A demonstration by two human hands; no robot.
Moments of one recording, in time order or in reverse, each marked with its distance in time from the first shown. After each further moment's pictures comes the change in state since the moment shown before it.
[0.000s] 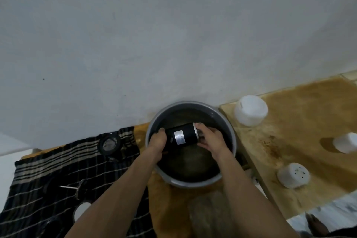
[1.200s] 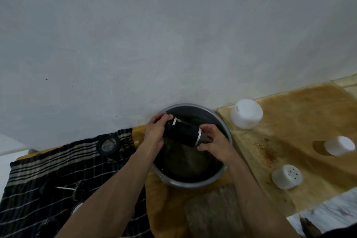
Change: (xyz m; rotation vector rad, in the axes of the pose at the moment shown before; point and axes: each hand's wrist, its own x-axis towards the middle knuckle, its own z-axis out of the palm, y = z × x) left_hand 0.000 0.025 0.004 -0.436 -0.119 0.309; right_hand -0.029 -0.006 -0.035 -0.407 -0.252 -0.340
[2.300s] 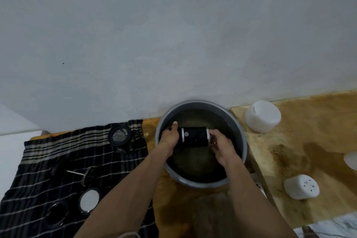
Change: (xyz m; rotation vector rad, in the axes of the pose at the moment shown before) left_hand 0.020 -0.042 -0.021 0.475 0.060 -0.249; right_hand 0.032 0.007 0.035 0.511 0.286 0.434
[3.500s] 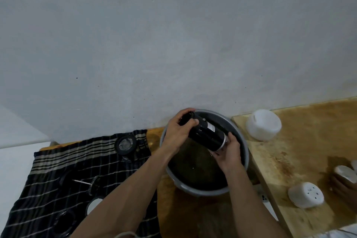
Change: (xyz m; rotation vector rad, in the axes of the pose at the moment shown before) left_hand -0.077 0.054 -0.007 -0.130 -0.195 0.662; right_hand -0.028 -0.009 0.009 0.415 0.026 -0.066
